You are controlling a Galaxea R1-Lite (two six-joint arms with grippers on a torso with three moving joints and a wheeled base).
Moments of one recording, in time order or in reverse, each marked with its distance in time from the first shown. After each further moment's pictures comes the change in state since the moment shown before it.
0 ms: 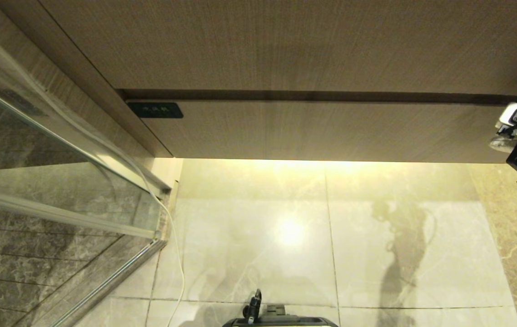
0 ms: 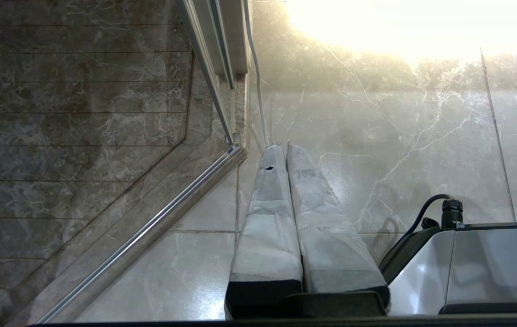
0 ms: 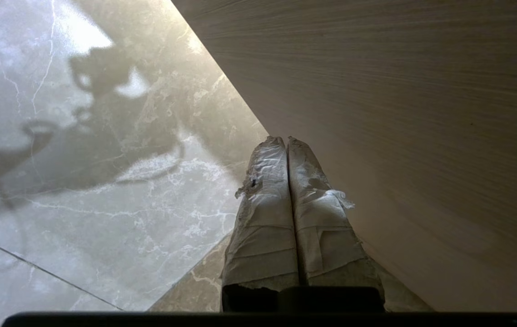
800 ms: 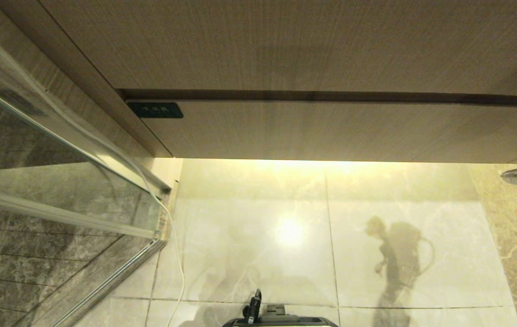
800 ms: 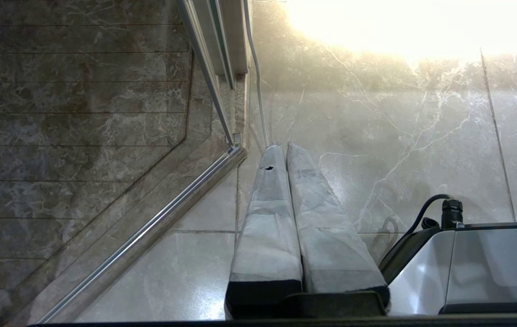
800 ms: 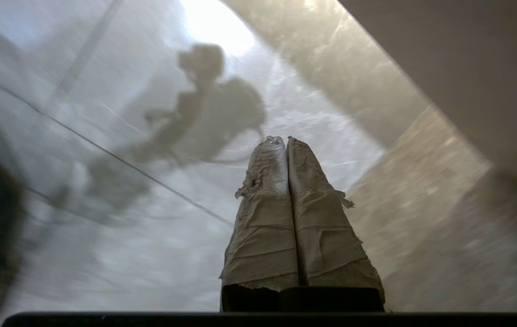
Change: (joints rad) left arm 0.000 0.000 0.000 0.000 0.000 0.000; right arm 0.034 -0.269 0.143 0.351 -0.010 0.289
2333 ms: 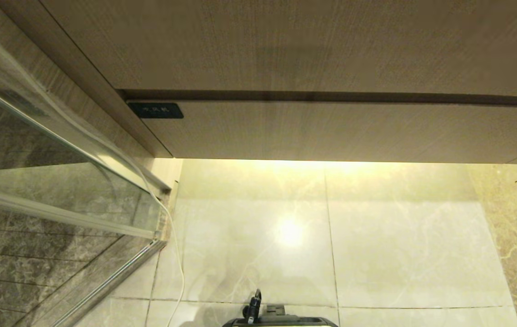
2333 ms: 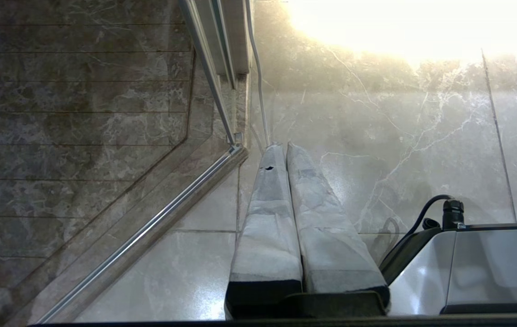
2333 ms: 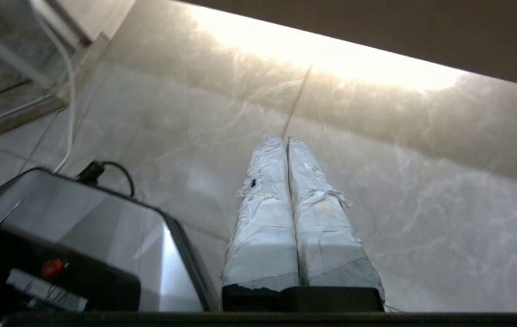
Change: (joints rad) left arm 0.000 0.000 0.000 0.000 0.000 0.000; right arm 0.539 -1.433 1.042 -0.294 -0.220 0.725
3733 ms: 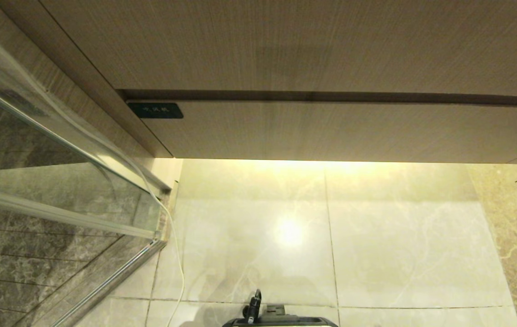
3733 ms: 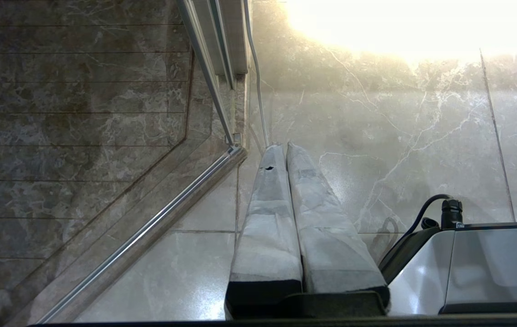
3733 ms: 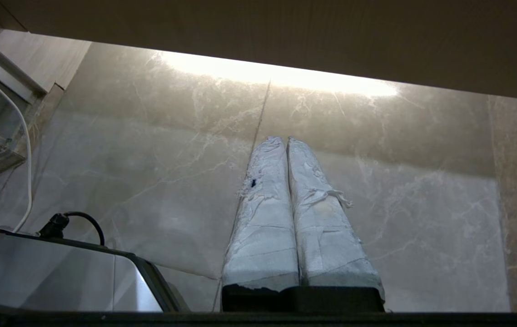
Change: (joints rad) left arm 0.000 0.000 0.000 0.000 0.000 0.000; right arm -0.009 -0.022 0.017 -0.089 -0.121 0.045
